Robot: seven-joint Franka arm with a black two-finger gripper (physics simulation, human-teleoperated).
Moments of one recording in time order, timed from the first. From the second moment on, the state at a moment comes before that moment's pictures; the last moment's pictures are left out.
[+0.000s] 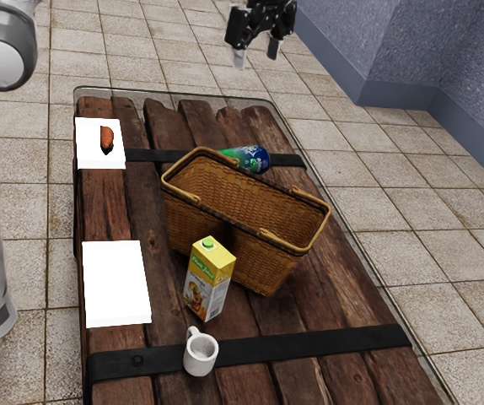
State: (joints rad) arm 0.04 -0.03 -0.01 -1.15 -0.04 1.18 -2.09
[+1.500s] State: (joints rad) arm -0.12 -0.29 0.02 -1.93 -0.07 1.61 -0.95
